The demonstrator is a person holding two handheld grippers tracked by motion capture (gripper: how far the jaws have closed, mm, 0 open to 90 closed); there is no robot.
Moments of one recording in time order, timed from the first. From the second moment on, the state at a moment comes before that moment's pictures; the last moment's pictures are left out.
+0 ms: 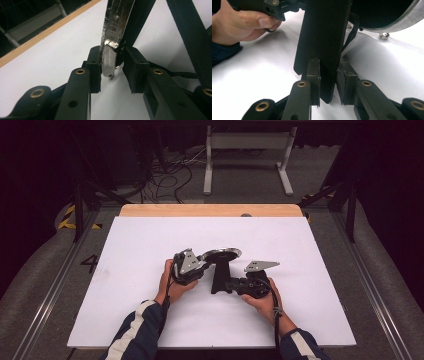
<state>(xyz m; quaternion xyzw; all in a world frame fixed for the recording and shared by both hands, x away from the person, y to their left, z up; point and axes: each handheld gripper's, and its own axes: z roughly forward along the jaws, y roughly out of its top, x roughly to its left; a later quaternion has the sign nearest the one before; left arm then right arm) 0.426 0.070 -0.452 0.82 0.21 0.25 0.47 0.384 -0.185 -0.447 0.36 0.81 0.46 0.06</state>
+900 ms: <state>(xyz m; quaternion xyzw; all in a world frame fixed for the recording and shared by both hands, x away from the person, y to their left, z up) 0.411 0.094 -0.435 0.83 0.20 0.22 0.47 0.372 -0.190 -0.435 0.34 0.82 0.45 0.10</state>
